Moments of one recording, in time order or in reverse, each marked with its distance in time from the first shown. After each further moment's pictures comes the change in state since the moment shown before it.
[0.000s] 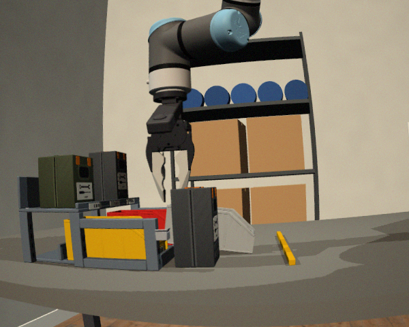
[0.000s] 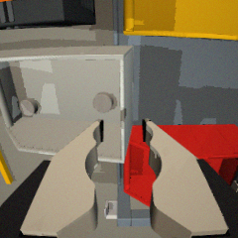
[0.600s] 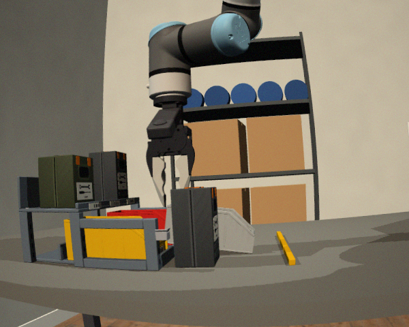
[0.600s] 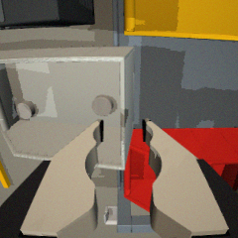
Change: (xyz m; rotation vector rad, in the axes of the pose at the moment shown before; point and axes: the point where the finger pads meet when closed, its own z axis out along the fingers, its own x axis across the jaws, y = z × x) arm 0.000 0.000 0.010 0.000 0.000 0.000
